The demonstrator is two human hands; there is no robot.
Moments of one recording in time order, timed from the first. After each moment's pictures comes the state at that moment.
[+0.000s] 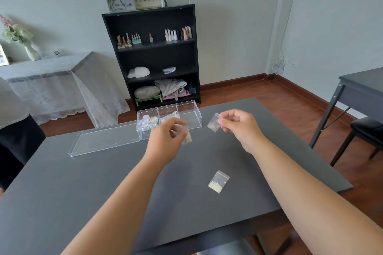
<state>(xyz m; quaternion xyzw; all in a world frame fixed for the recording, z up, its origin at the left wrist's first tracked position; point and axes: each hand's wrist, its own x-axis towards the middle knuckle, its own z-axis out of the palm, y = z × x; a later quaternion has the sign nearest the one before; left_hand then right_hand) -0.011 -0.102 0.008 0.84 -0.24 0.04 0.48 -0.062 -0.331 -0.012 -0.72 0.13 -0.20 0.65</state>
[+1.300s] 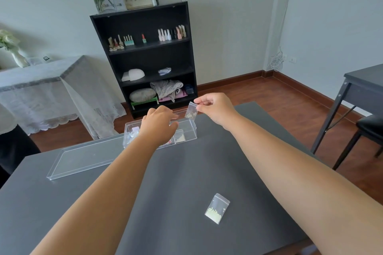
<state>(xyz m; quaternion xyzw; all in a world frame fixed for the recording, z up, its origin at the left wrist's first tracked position) 0.104 -0.146 0.012 0.95 -0.28 0.09 0.13 0.044 -0.344 0.019 -0.84 0.08 -0.21 0.50</state>
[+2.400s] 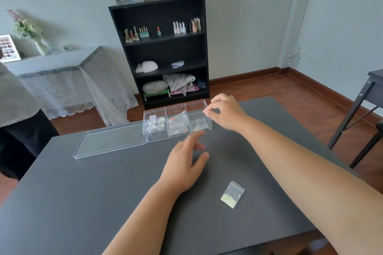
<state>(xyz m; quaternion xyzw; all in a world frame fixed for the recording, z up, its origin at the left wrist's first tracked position) -0.017 -0.108 -0.038 0.86 -0.35 0.04 0.37 0.040 -0.325 -0.006 -0.95 0.01 -0.14 0.29</state>
